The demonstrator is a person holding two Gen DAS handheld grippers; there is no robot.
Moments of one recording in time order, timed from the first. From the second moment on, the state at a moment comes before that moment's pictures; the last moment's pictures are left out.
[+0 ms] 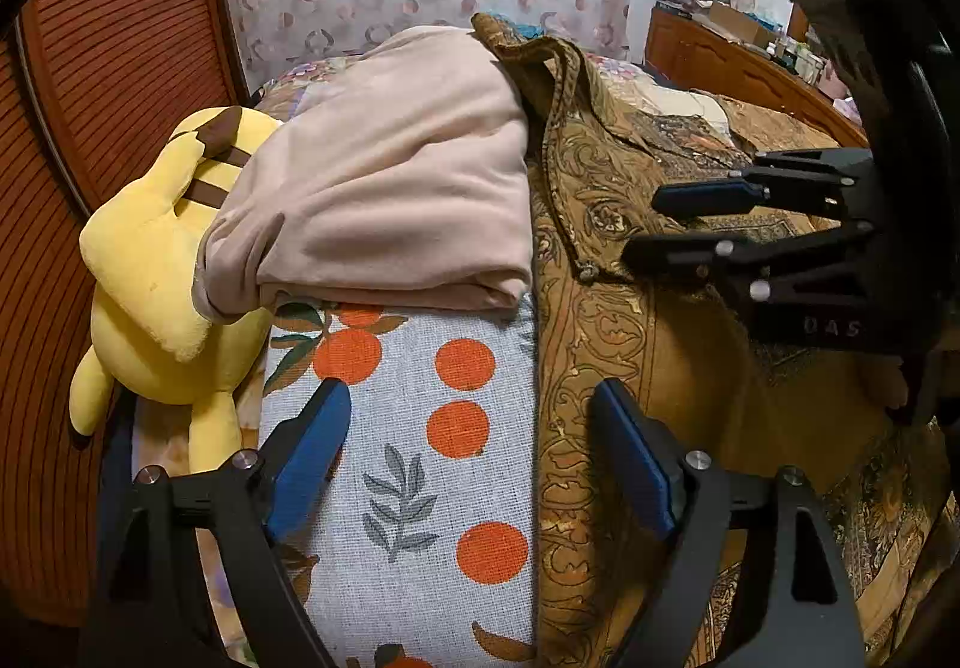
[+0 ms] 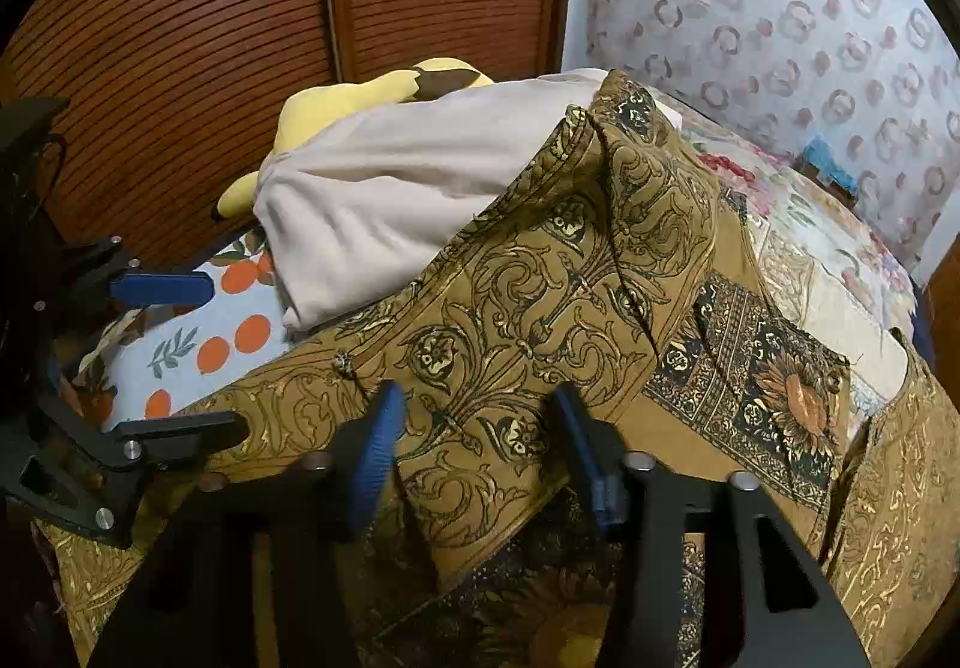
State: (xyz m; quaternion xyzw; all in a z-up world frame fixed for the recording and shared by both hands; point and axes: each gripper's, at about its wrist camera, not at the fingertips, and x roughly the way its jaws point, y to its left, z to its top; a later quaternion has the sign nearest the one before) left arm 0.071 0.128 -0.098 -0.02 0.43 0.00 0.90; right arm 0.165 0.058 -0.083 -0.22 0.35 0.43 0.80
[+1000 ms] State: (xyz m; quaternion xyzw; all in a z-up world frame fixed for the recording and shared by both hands) left arm 0.072 0.130 -0.098 -0.02 0.43 0.00 0.90; right arm 0.160 -0.024 -0.046 -0.15 0.31 0.37 0.86
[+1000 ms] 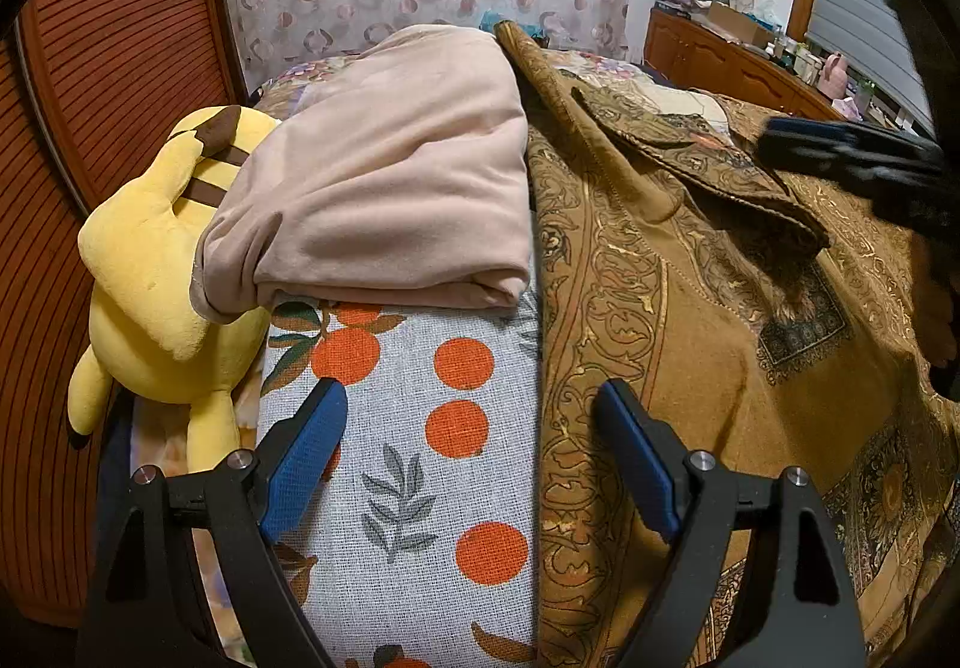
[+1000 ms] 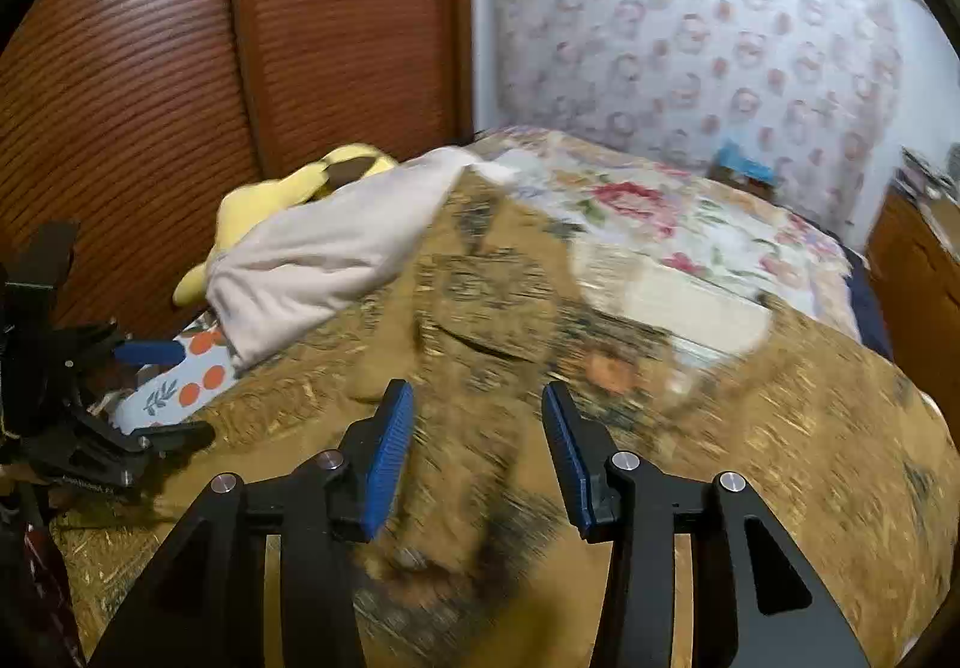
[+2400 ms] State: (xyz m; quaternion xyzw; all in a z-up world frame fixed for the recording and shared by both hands) left arm 0.117 0.086 -0.046 0.01 0.37 -0.04 0.93; right arm 0.219 -0.131 -0.078 -0.16 0.38 0.26 0.88
